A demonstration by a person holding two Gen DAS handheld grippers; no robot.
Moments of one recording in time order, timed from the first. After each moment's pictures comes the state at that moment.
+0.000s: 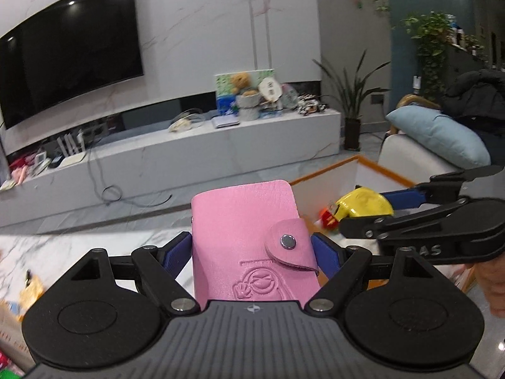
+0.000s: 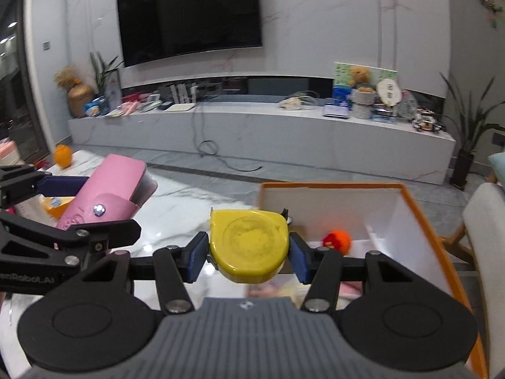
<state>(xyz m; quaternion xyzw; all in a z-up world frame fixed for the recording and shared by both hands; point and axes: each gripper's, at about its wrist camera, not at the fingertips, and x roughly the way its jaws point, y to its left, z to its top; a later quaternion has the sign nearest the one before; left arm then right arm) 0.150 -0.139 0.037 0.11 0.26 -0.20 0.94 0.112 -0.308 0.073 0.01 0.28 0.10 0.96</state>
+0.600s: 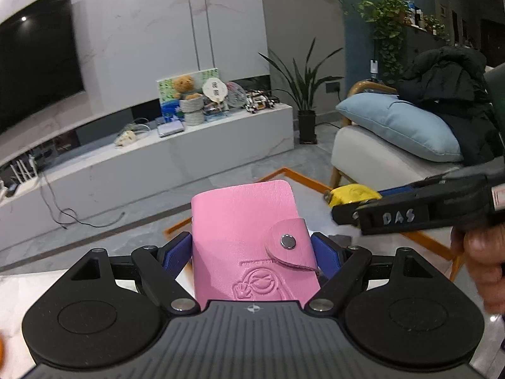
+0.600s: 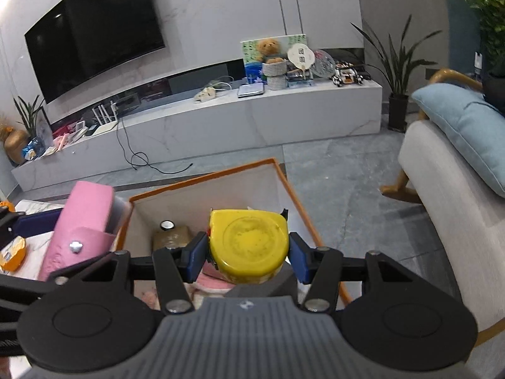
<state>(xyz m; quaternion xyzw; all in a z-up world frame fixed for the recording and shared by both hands) 0.171 -0.250 0.023 0.14 0.26 -0.27 0.92 0.132 -0.431 0.066 0.11 0.31 -0.02 0.94</state>
